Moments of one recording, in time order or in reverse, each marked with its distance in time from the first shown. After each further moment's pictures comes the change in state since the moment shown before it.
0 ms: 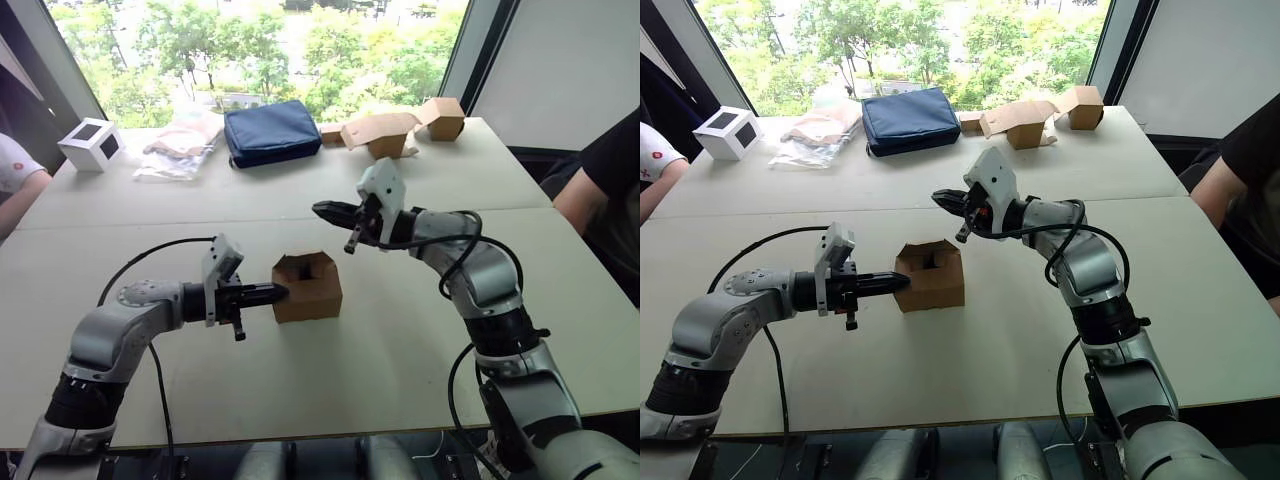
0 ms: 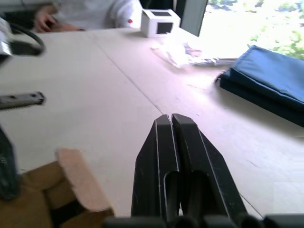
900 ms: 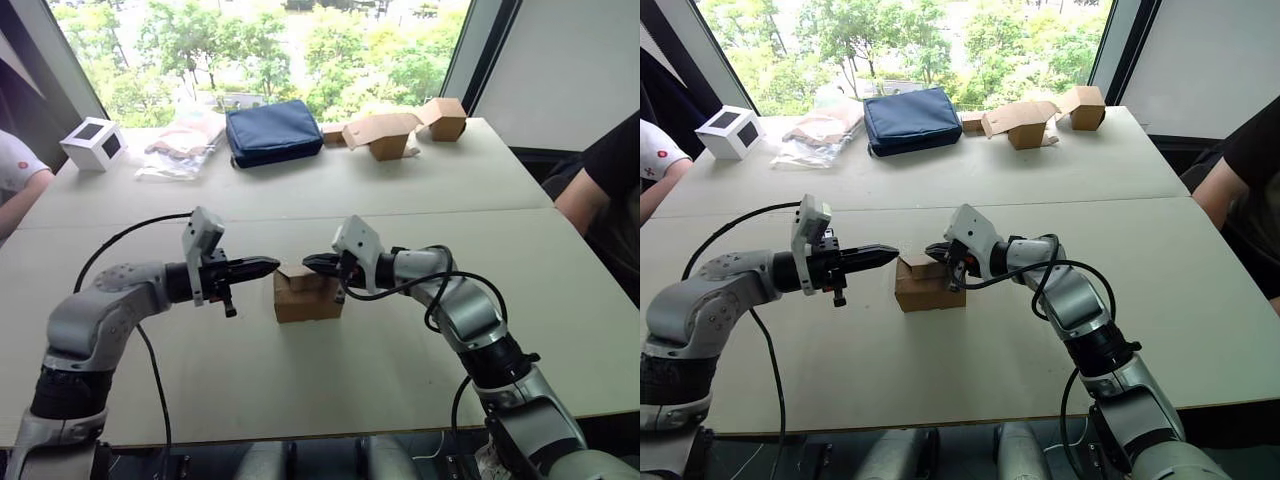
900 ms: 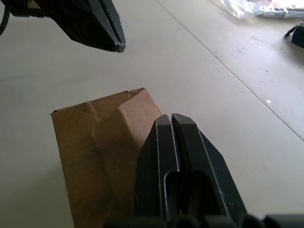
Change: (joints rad) left arm -0.098 -0.035 0.056 0.036 -0.058 0.009 0.077; right arm 0.149 -0.011 0.095 -0.151 -0.030 0.047 0.066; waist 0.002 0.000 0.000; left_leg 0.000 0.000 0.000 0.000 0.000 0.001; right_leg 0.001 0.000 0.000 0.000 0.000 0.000
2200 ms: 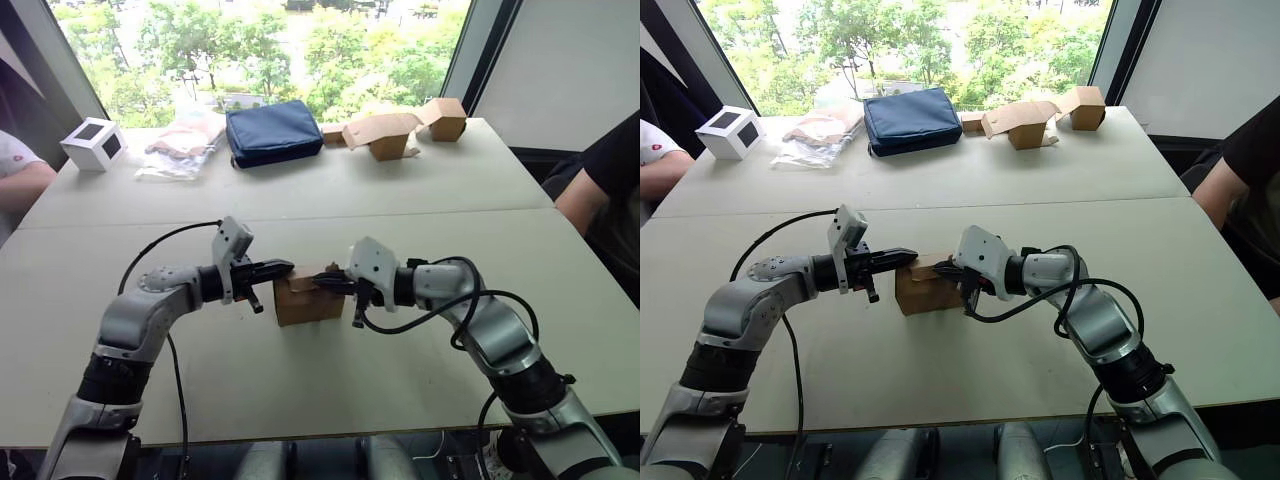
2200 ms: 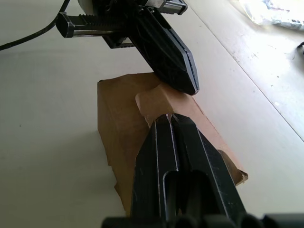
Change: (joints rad) left arm -0.010 -0.066 -0.091 0.107 0.130 -0.108 0.040; right arm 0.105 -0.142 0.027 -0.212 -0.014 -0.006 0.064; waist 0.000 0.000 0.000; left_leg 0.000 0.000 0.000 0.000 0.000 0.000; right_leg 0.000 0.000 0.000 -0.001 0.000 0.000
